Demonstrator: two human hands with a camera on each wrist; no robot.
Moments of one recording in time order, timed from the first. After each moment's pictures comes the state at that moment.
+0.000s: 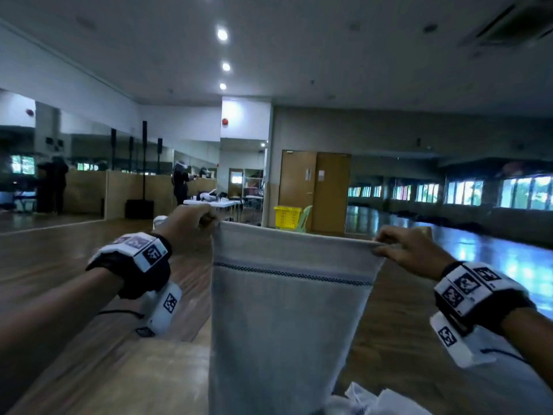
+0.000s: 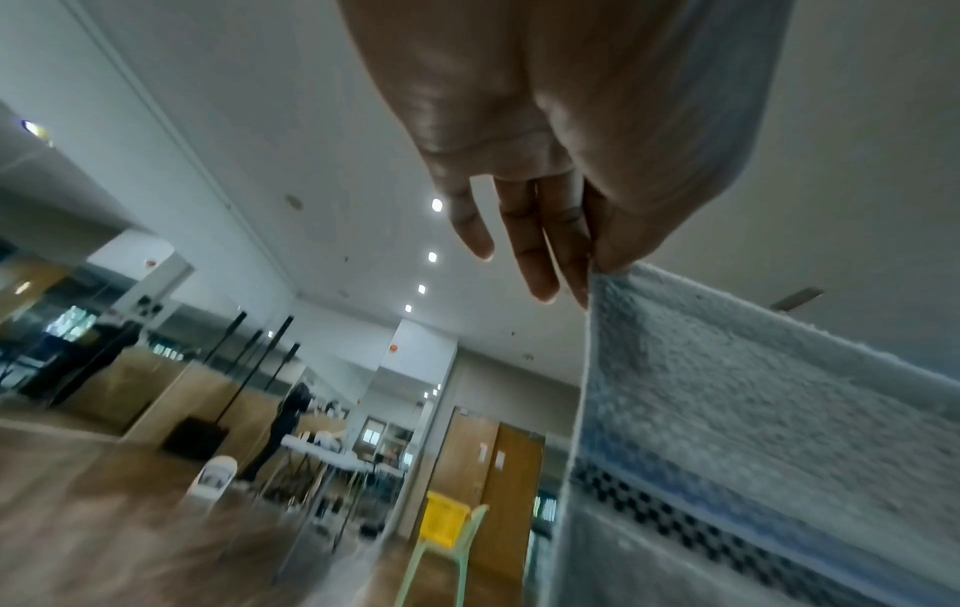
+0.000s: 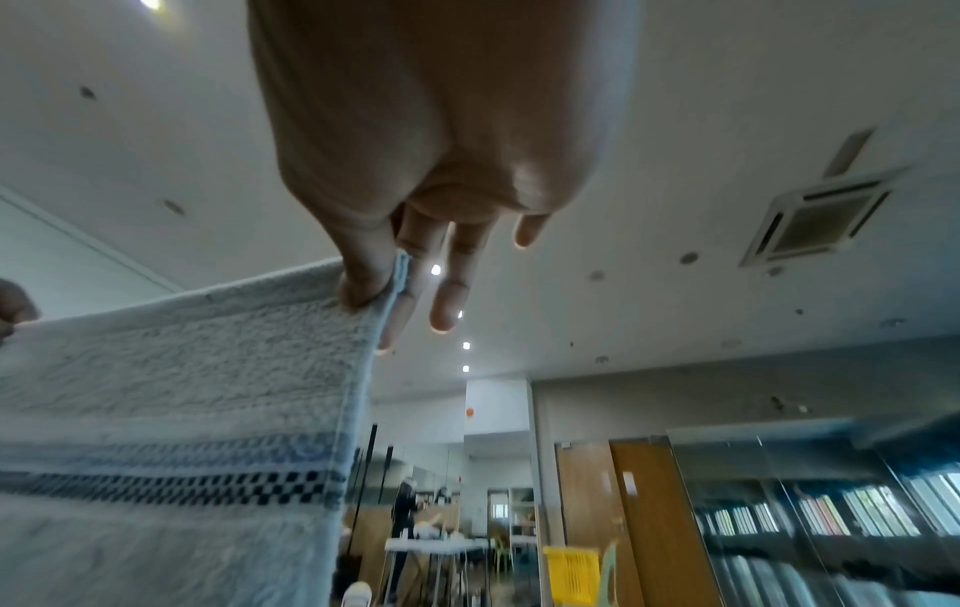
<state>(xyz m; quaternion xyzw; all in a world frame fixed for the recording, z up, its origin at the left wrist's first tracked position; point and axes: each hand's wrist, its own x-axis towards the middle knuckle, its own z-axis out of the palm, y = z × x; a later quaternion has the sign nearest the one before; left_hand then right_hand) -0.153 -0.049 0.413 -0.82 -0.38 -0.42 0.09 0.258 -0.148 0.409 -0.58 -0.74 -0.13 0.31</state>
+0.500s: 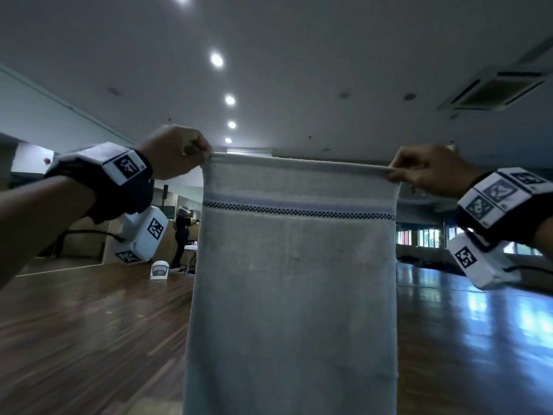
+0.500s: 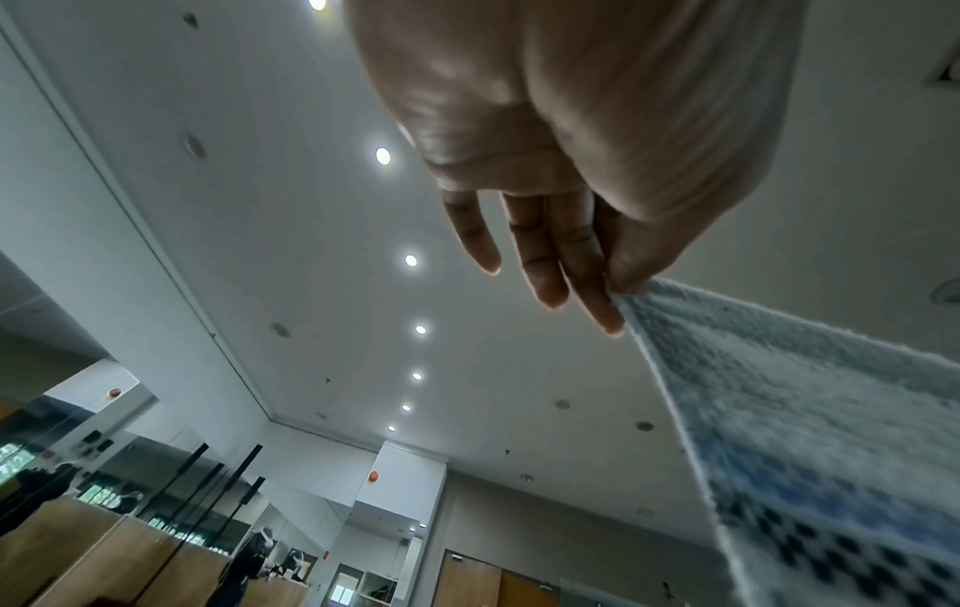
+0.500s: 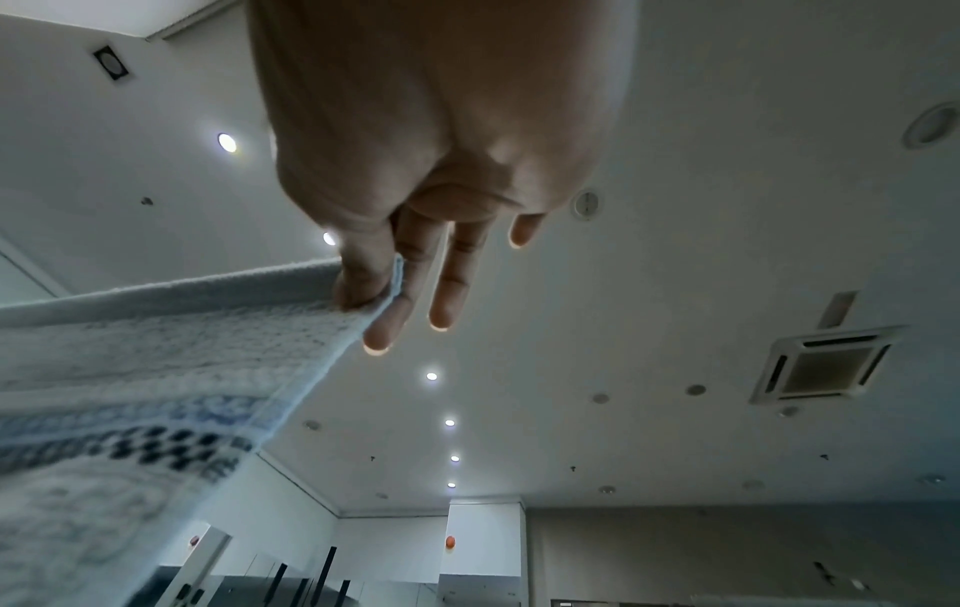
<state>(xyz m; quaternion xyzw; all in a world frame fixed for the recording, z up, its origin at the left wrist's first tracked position) -0.188 -0.178 0.608 -0.77 -0.37 -0.45 0.25 0.223 -0.253 0.616 -0.52 -0.70 -0.28 0.40</state>
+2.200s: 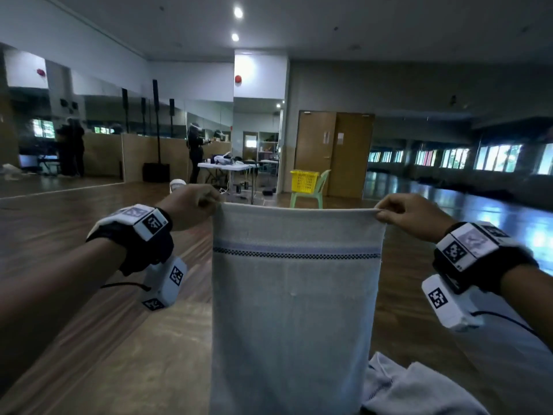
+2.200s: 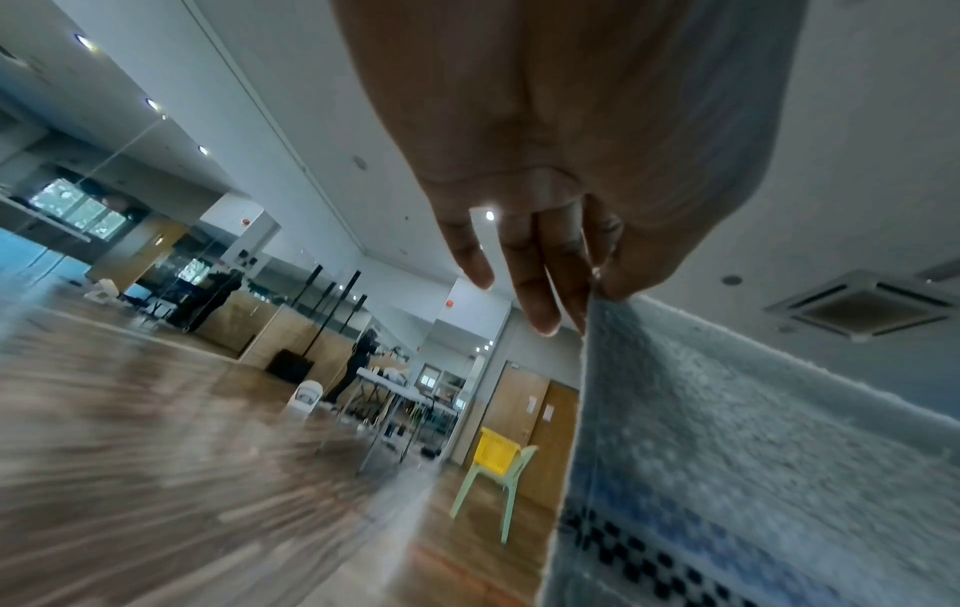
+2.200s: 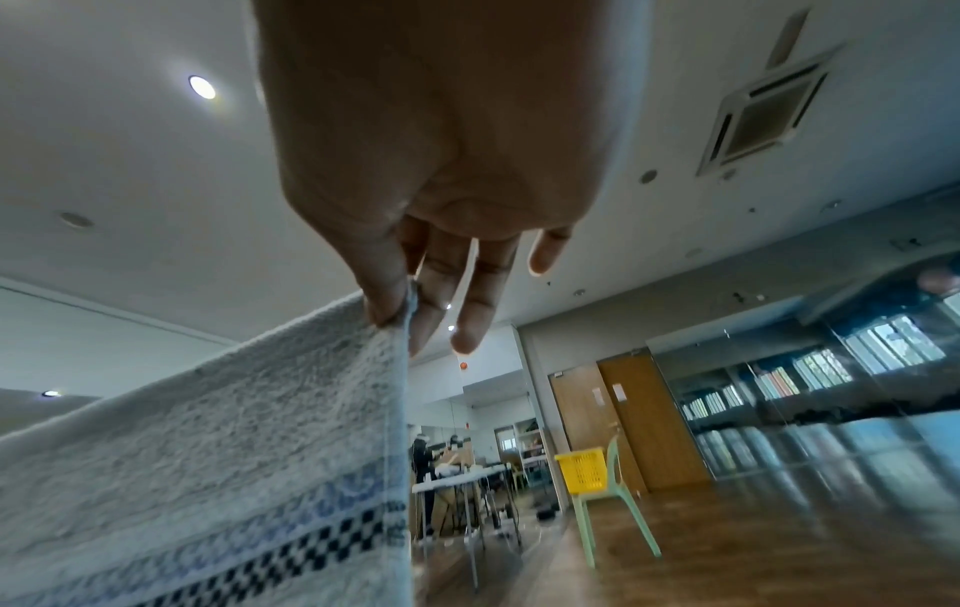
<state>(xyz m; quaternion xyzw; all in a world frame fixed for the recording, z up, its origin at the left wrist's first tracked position) -0.173 0.020 0.365 -0.82 -0.46 -0.35 -0.01 0.218 -0.058 0.382 -0.61 -0.72 0.00 0.32</state>
